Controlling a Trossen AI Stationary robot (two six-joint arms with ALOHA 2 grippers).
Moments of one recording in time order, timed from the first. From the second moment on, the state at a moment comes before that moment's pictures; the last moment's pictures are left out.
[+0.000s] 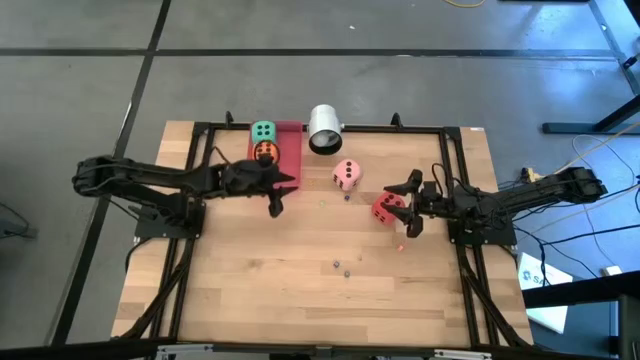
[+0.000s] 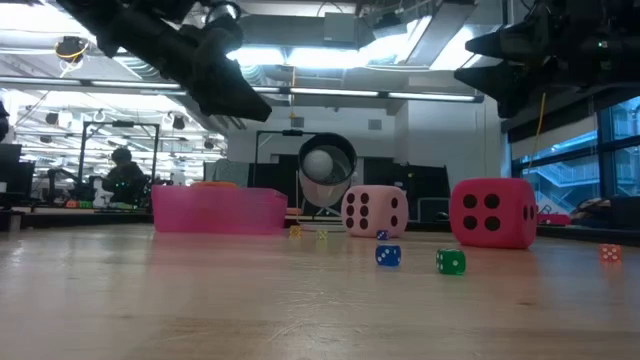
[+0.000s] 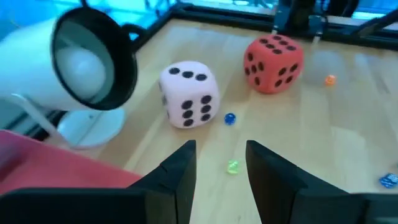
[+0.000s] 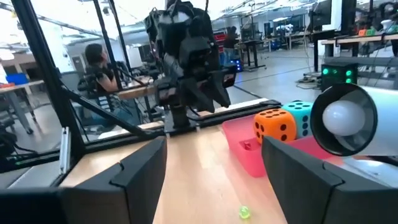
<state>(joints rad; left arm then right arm) 0.07 1.11 0.60 0.13 -0.21 -0.09 0.16 0.74 0.12 0.69 0.28 0.18</state>
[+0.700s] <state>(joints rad) 0.45 1.21 0.69 -0.05 -0.21 0.08 0.16 0.74 0.20 0.57 0.40 0.05</state>
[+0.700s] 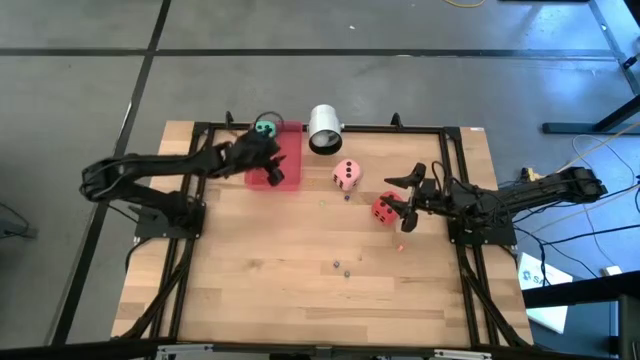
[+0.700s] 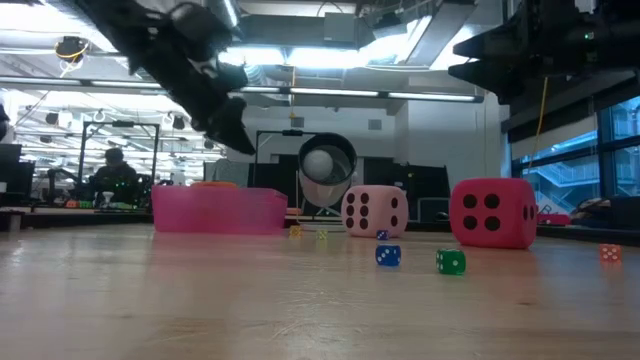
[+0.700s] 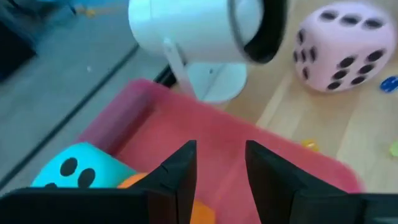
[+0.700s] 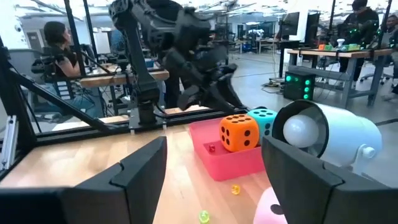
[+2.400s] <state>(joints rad) 0.38 1.33 1.07 -0.47 0.03 0.20 0.09 0.74 0.20 0.49 0.34 0.11</state>
